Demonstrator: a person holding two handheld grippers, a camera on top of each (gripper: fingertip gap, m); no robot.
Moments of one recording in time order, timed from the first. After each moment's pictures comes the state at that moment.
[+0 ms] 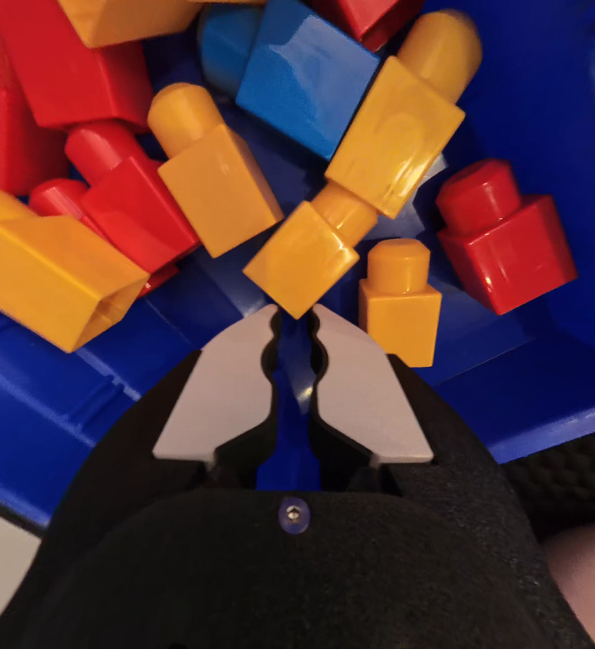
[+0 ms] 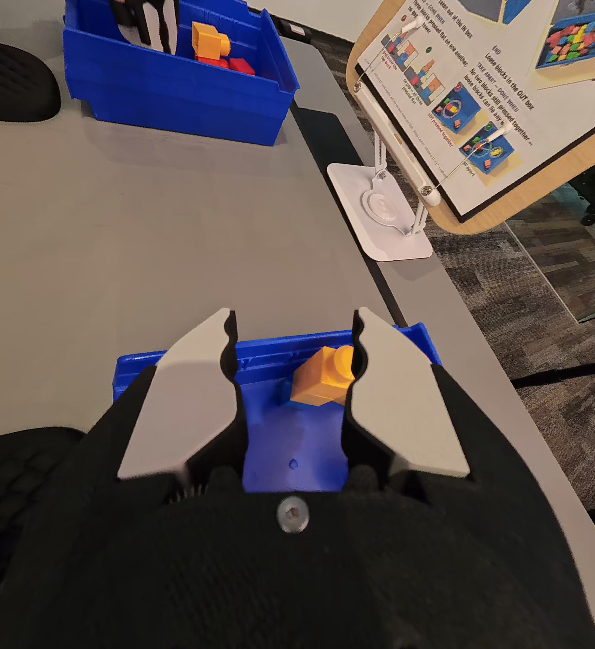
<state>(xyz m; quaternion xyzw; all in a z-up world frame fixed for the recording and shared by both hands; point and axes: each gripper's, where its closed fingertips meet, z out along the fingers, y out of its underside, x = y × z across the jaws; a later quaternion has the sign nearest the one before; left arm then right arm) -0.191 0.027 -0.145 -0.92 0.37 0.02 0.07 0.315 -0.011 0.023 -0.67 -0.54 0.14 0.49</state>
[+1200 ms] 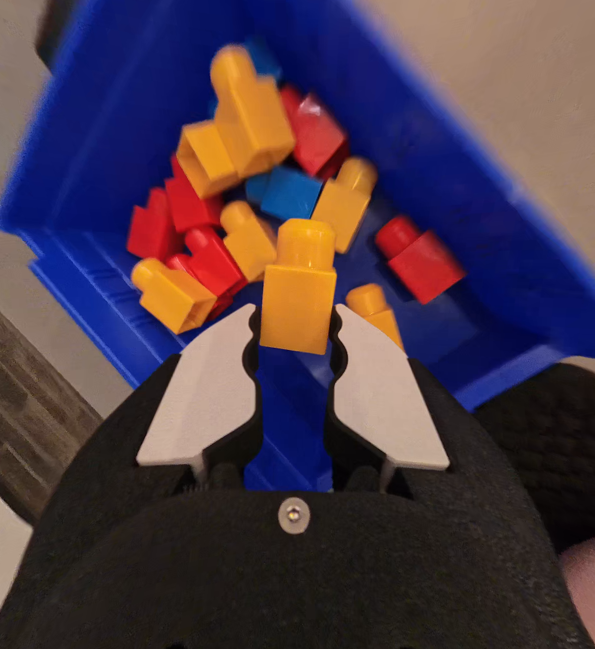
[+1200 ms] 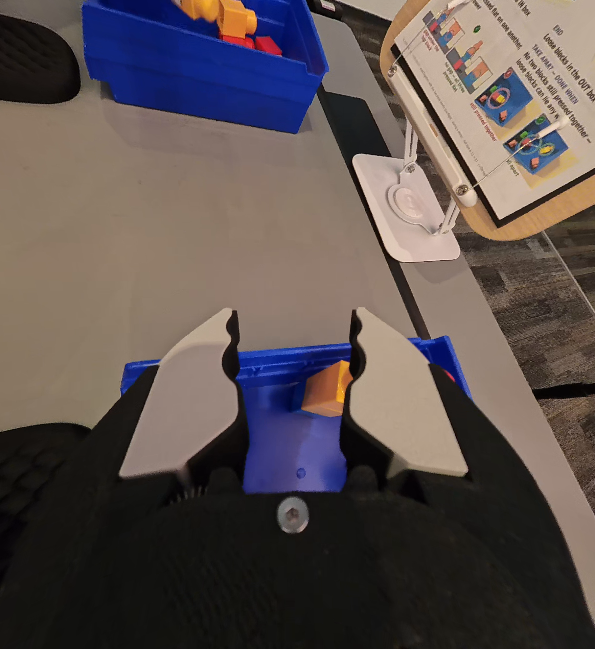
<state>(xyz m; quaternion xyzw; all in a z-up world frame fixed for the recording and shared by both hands) -0.164 0.026 -0.065 -0.87 0.43 0.05 0.22 0.298 -0.011 0.011 -0.67 -0.57 0.15 0.46</state>
